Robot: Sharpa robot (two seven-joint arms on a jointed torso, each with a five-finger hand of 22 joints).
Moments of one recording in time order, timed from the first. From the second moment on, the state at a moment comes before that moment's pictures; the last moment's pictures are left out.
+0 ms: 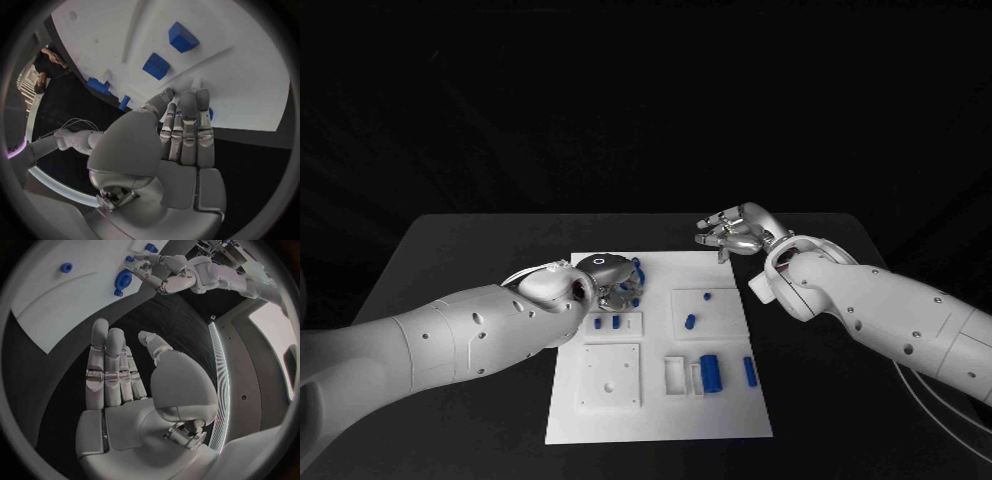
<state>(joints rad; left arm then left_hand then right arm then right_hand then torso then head) 1.25 -0.48 -0.23 1.13 -1.51 -0.28 0.00 1.41 -0.07 0.28 -0.07 0.14 1.06 0.08 0.07 0.06 1.12 0.08 0.06 0.06 1.21 -0.03 1.04 0.37 0.07 1.22 -0.04 0.21 1.31 1.01 -0.72 0.27 1.29 -1.01 -0.40 0.03 1.21 -0.11 0.21 -0.08 0.57 0.99 0.13 0.07 0.06 1.25 0.05 0.18 0.07 1.35 -0.04 0.69 0.70 0.09 1.47 -0.06 0.07 0.93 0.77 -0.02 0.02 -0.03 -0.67</state>
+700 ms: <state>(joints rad) 1.25 -0.47 -0.22 1.13 -1.51 -0.26 0.00 1.41 -0.06 0.32 -0.10 0.14 1.10 0.10 0.07 0.06 1.14 0.07 0.06 0.06 1.21 -0.03 1.04 0.37 0.06 1.20 -0.05 0.26 1.31 1.01 -0.72 0.27 1.29 -1.01 -0.40 0.03 1.21 -0.11 0.22 -0.08 0.57 0.99 0.13 0.07 0.06 1.25 0.05 0.17 0.07 1.35 -0.04 0.70 0.70 0.09 1.47 -0.06 0.07 0.93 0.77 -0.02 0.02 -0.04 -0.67</state>
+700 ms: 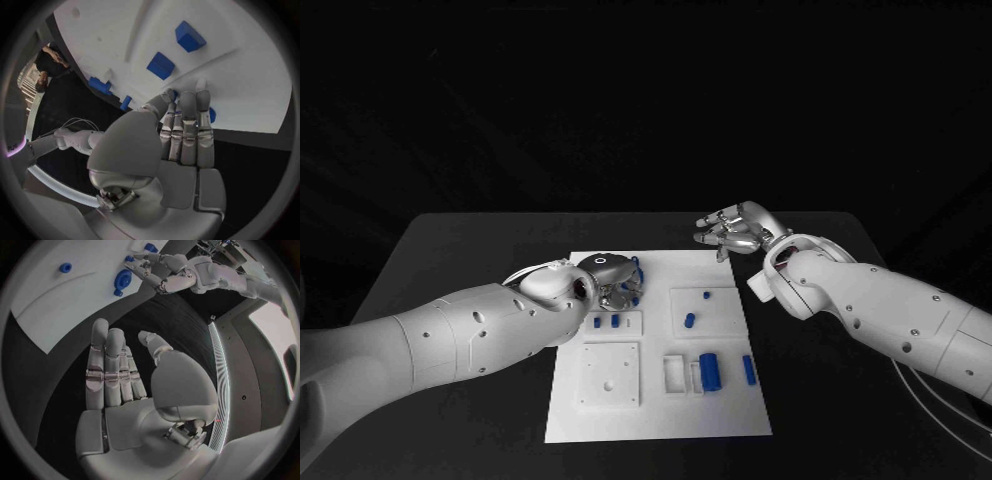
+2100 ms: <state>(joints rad) 1.24 -0.50 -0.22 1.14 -1.41 -0.32 0.02 1.41 0.00 0.28 -0.12 0.16 1.19 0.10 0.06 0.06 1.25 0.05 0.06 0.06 1.28 -0.03 1.05 0.37 0.09 1.20 -0.05 0.34 1.31 1.01 -0.71 0.27 1.29 -1.01 -0.40 0.03 1.21 -0.11 0.22 -0.09 0.58 1.00 0.13 0.07 0.06 1.25 0.05 0.17 0.07 1.35 -0.04 0.70 0.70 0.09 1.46 -0.06 0.08 0.93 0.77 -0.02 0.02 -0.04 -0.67</state>
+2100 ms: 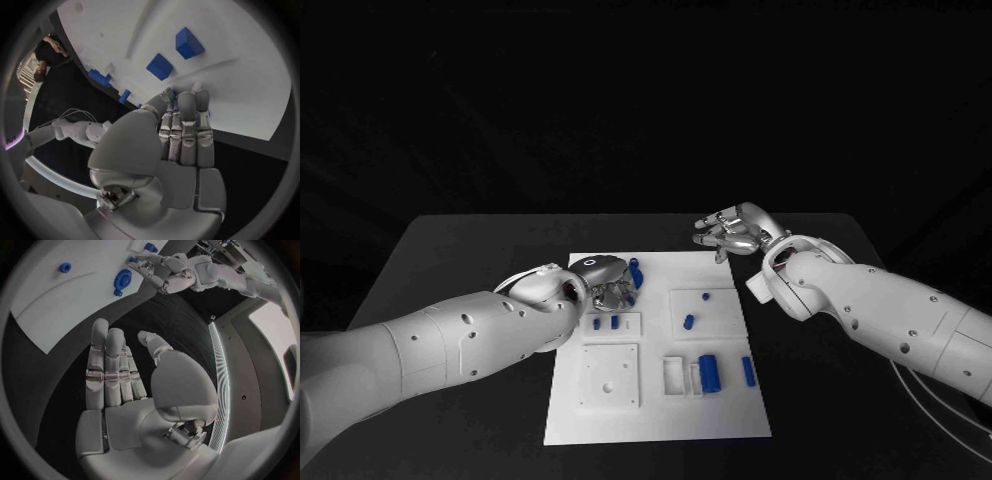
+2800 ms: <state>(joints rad) 1.25 -0.66 -0.14 1.29 -1.21 -0.29 0.02 1.40 0.00 0.28 -0.12 0.16 1.19 0.10 0.06 0.06 1.26 0.05 0.06 0.06 1.28 -0.03 1.04 0.37 0.09 1.20 -0.05 0.34 1.31 1.01 -0.72 0.27 1.28 -1.01 -0.40 0.03 1.21 -0.11 0.23 -0.09 0.58 1.00 0.13 0.07 0.06 1.25 0.05 0.17 0.07 1.35 -0.04 0.70 0.70 0.08 1.46 -0.06 0.08 0.93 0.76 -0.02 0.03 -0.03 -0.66</state>
